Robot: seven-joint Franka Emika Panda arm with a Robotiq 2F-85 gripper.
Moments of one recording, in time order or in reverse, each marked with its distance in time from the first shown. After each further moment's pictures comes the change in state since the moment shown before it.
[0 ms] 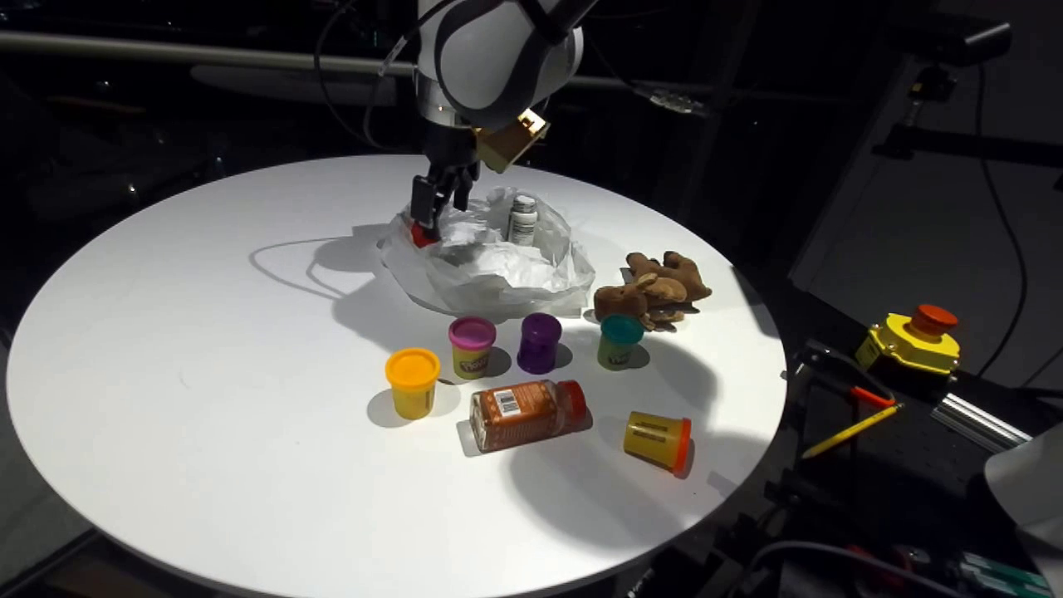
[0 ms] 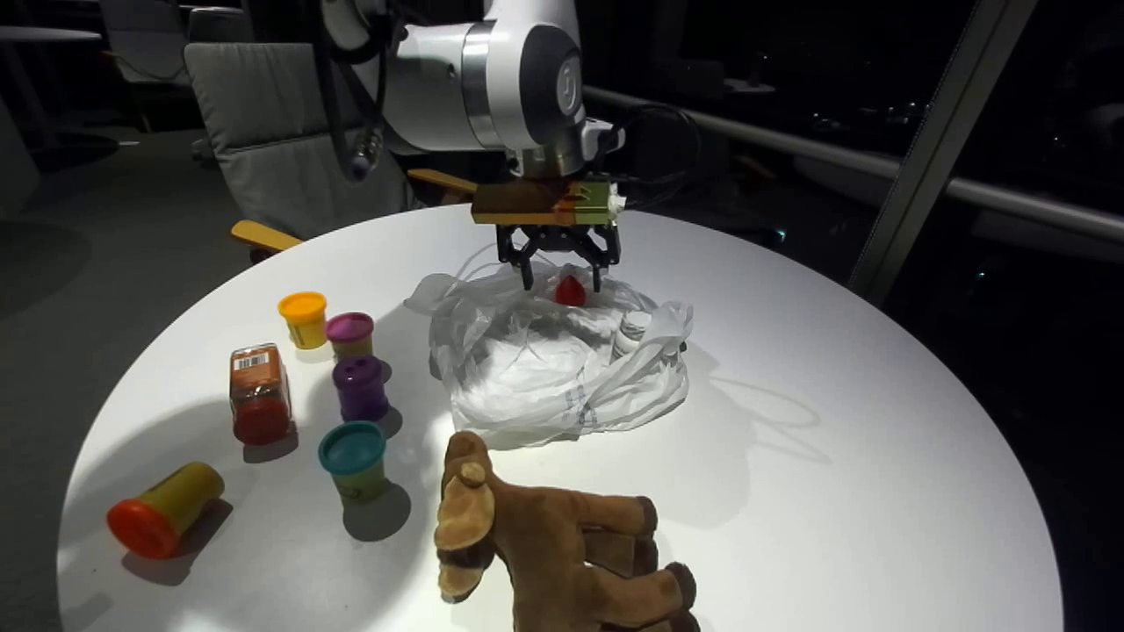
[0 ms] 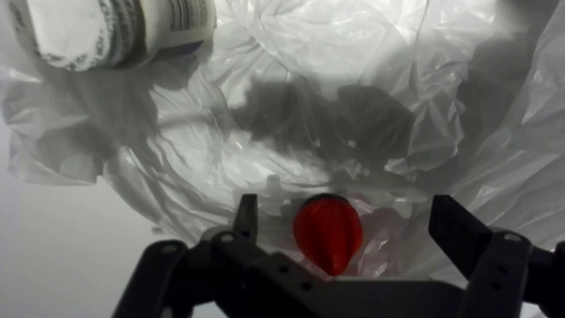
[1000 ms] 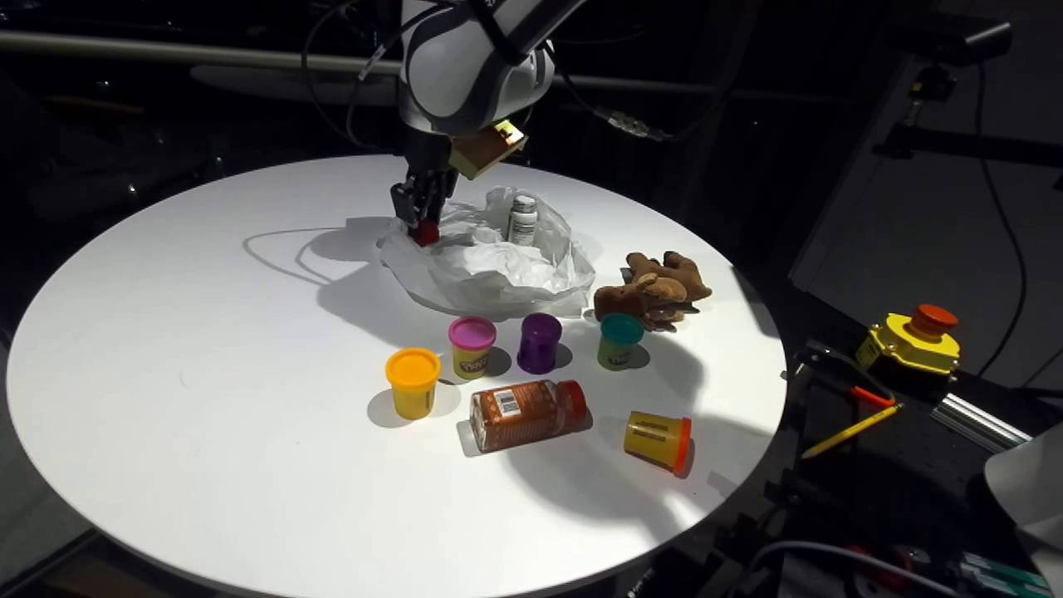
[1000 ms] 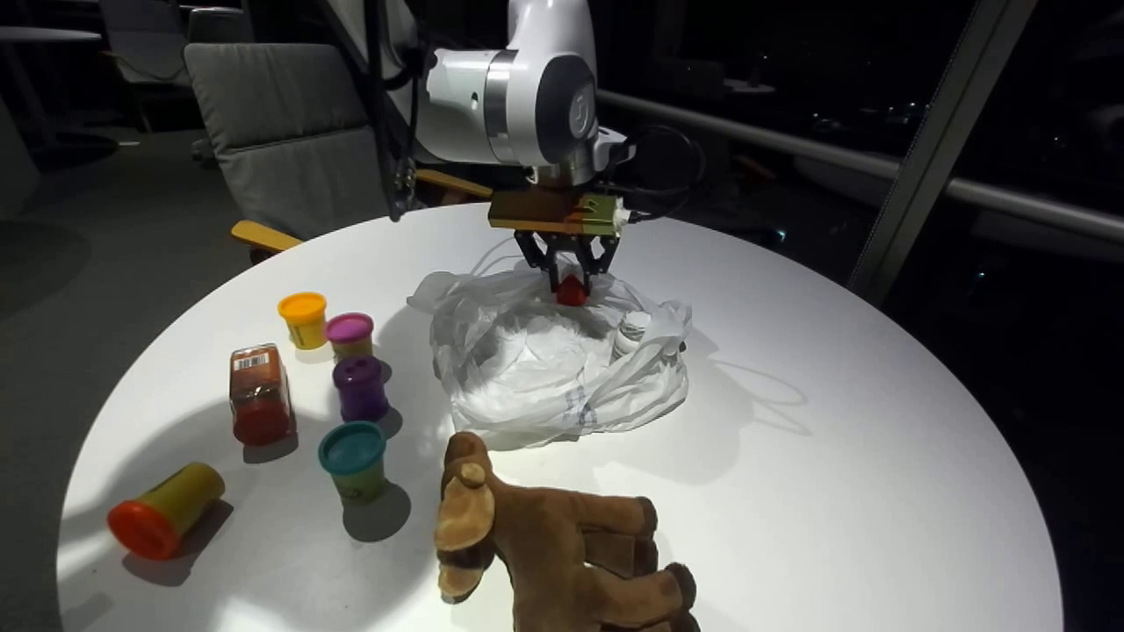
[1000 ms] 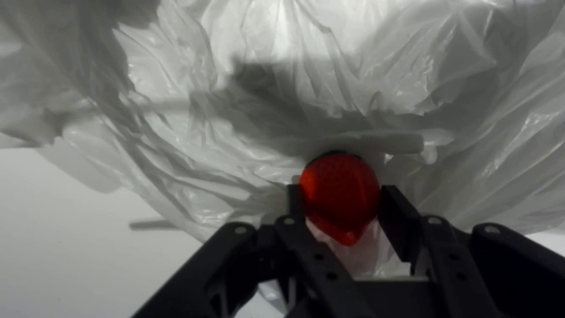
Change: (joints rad) arm -0.010 0.128 0.010 0.188 0.063 -0.023 0.001
